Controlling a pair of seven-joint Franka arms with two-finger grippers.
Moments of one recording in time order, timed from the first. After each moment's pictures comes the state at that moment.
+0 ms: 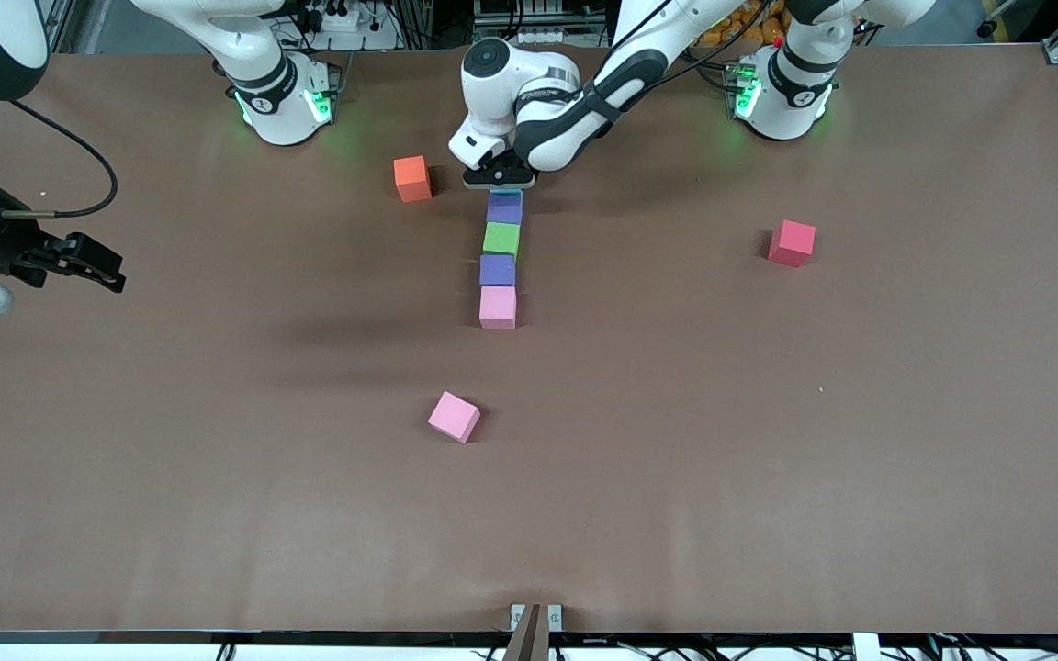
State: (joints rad) left arm -0.62 0.69 -0.66 -1.93 0.55 2.39 -1.59; right arm 0.01 0.05 0.02 -1.59 -0.03 1.66 0.10
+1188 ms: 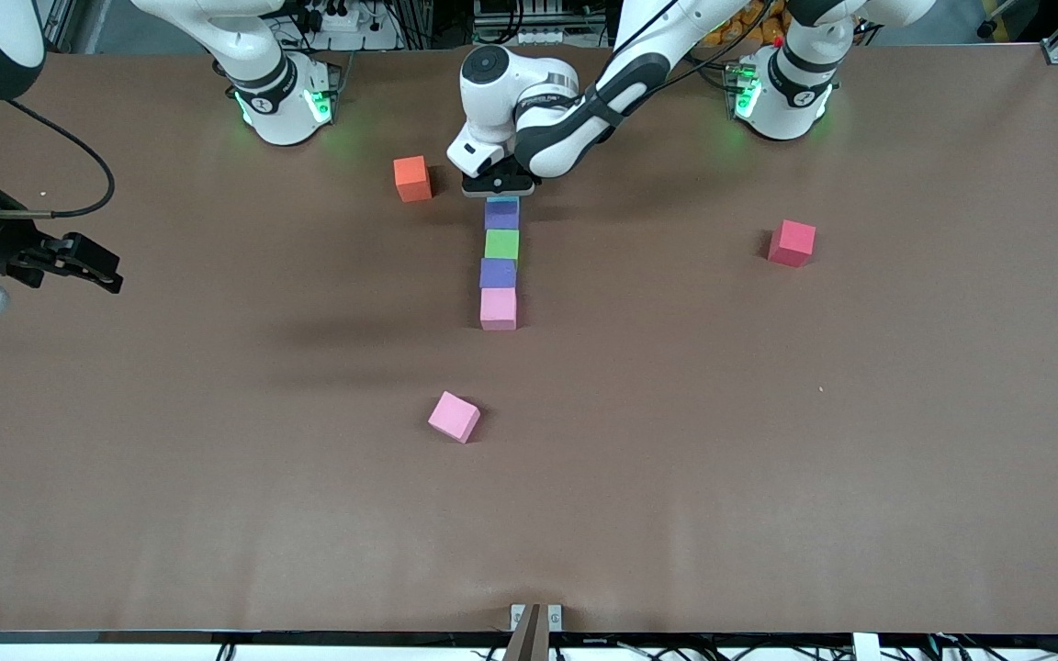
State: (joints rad) left arm -0.62 0.69 -0.65 -1.91 0.55 2.39 -1.59; right arm 0.01 0.05 0.02 -1.59 -0.03 1.66 0.10
